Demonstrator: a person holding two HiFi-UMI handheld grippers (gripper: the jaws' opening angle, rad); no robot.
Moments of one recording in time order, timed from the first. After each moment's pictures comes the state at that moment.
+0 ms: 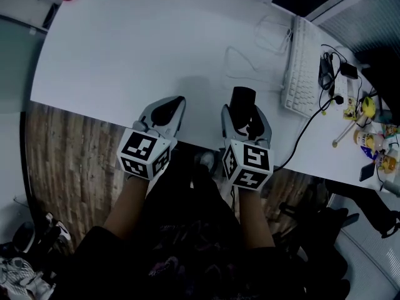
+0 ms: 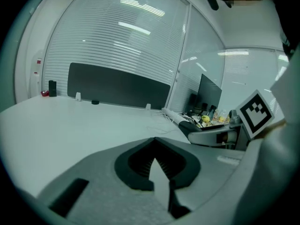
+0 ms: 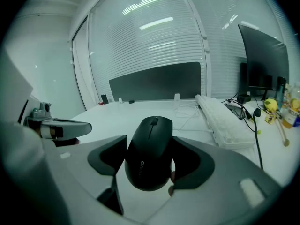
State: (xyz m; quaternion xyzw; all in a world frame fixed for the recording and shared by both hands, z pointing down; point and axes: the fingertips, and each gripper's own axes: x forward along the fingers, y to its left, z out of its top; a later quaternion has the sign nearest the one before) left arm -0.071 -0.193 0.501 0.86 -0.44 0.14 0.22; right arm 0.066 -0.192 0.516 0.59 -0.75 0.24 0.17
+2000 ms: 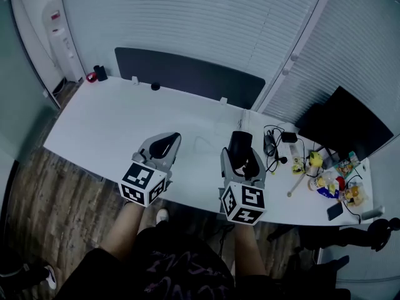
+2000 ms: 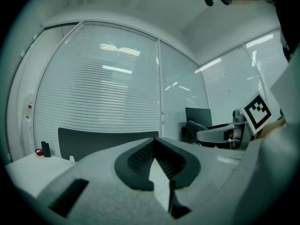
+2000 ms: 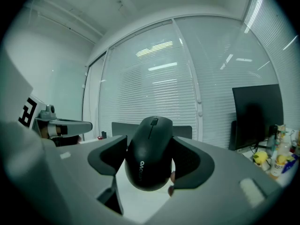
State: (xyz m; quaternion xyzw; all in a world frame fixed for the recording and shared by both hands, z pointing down) left arm -0.028 -0.167 0.270 0.90 -0.44 0.02 0.01; right arm 0.131 -0.154 0.279 0.62 -0.78 0.05 0.03
